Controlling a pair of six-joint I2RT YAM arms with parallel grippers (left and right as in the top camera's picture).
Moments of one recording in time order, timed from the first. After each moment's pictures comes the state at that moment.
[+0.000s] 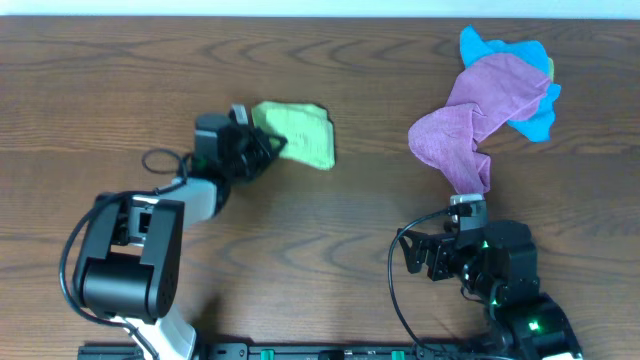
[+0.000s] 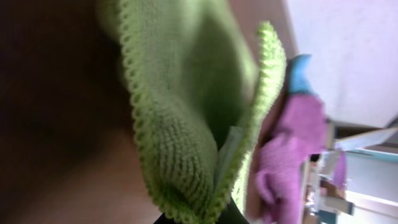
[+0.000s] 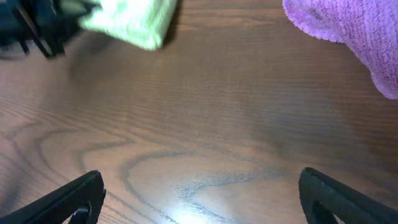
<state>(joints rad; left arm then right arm) -0.14 1.85 0.81 0.42 0.60 -0.99 0.23 0.59 0.43 -0.56 -0.27 0.29</state>
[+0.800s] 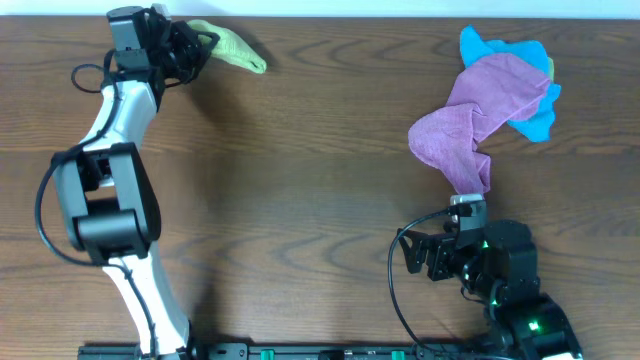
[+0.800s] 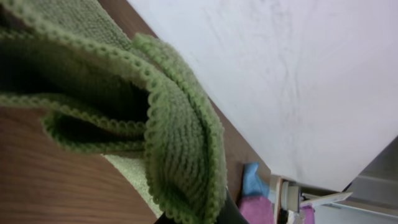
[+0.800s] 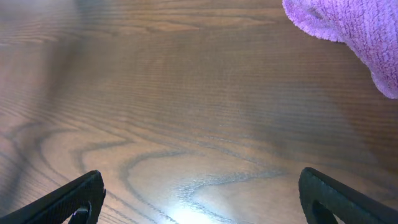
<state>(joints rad) 0.14 2.20 1.66 -0.05 0.73 -0.94 0.23 0.59 0.43 -0.56 -0.27 0.29</state>
